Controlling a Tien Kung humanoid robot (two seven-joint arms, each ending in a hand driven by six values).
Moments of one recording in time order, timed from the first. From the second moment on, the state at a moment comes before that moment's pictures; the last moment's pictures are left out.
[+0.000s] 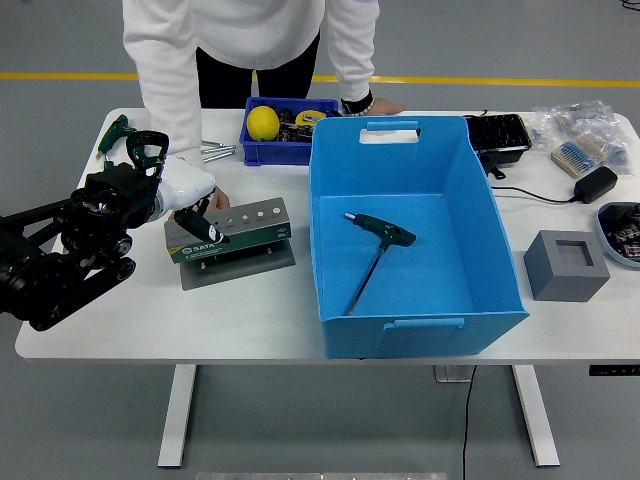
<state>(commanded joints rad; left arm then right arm) -0.90 0.42 -0.42 -1.07 2.03 -0.25 0.28 0.14 -0.19 0.09 0.23 0.35 -0.32 -0.01</state>
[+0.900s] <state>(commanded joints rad) -0.89 0.42 -0.41 -1.02 2.05 -0.08 0.18 0.14 -0.19 0.08 0.23 0.36 -0.32 0.00</state>
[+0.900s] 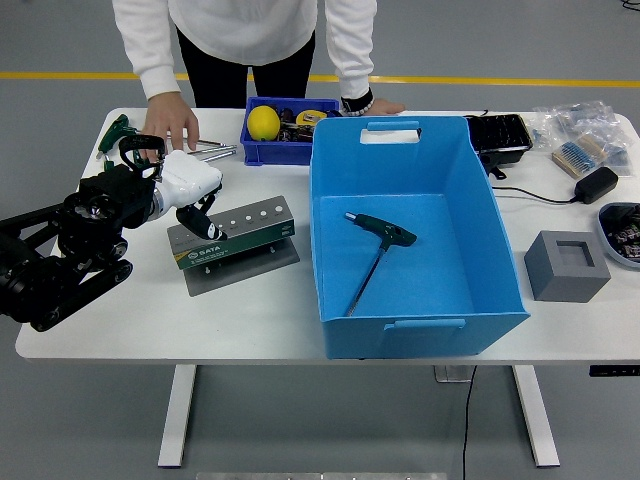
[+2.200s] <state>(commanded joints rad) -0.90 0.45 -0.49 -1.03 2.07 0.14 0.02 0.14 -0.19 0.08 0.23 0.36 -0.32 0.00</state>
